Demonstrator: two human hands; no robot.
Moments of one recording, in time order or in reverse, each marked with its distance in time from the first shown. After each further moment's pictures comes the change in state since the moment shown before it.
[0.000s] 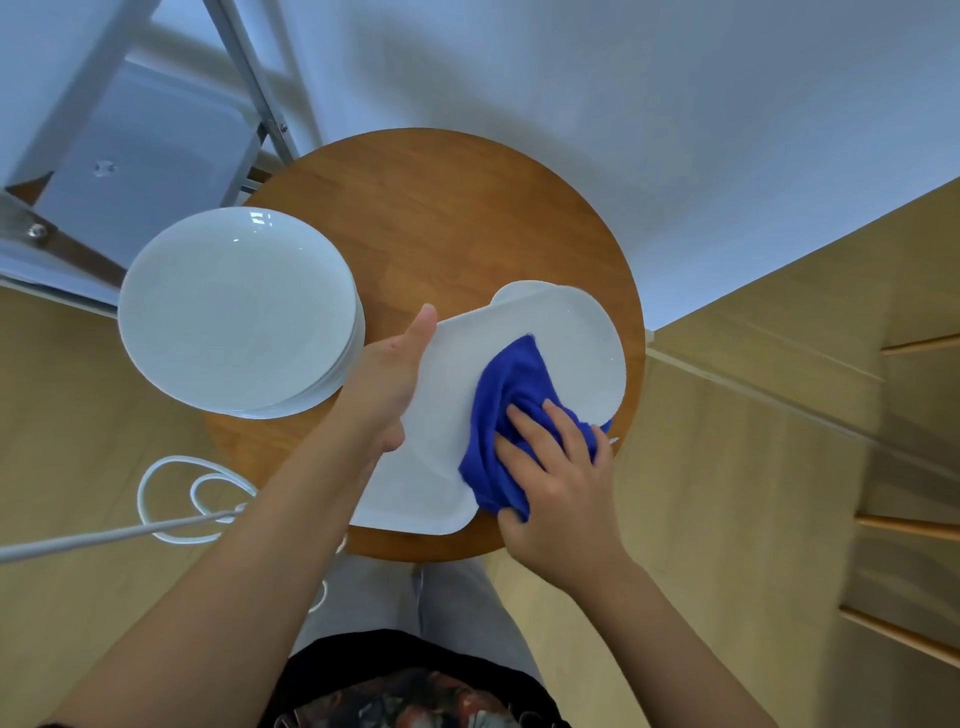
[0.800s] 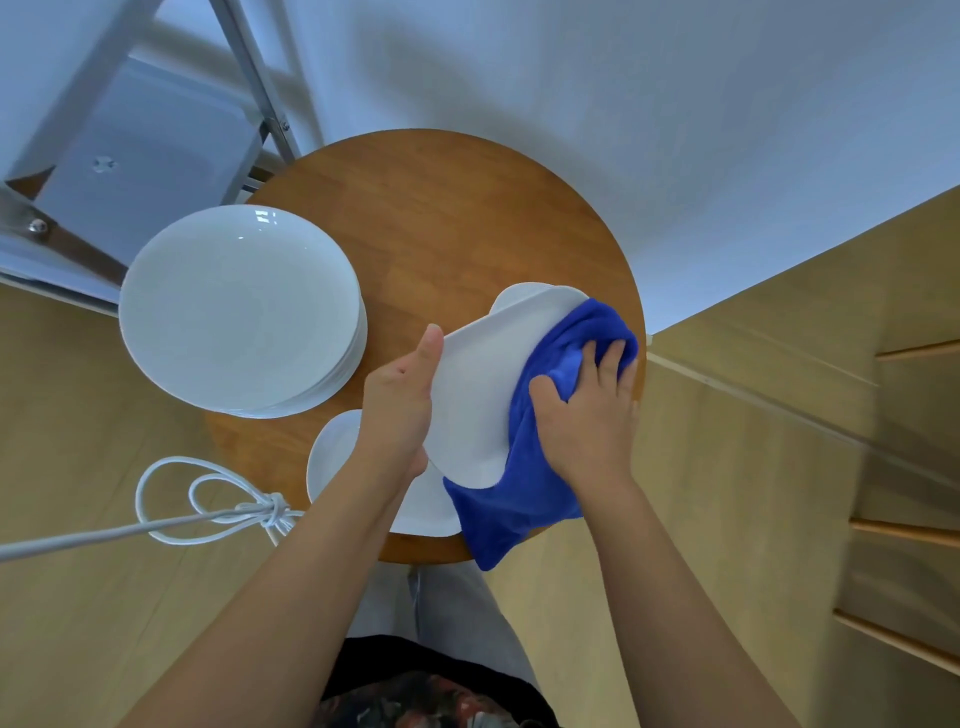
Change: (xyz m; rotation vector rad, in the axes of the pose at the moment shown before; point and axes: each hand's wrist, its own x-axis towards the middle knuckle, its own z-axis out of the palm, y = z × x) left_hand -0.014 -0.020 0.011 -0.107 0.045 0.129; right_hand 0.065 0.014 -0.007 0.262 -0.106 0.690
